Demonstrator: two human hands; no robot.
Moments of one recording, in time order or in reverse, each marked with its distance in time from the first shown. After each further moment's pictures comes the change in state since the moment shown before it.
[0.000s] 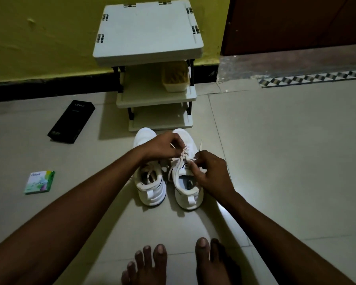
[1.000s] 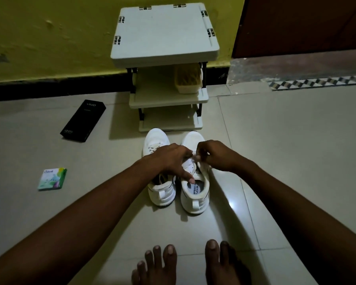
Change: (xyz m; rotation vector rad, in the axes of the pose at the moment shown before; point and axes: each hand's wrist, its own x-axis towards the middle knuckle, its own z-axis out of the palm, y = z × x) left_hand -0.005 -0.021 0.014 0.567 -0.149 0.023; right_hand 0.078 -0.014 -0.016 -0.106 -0.662 -0.039
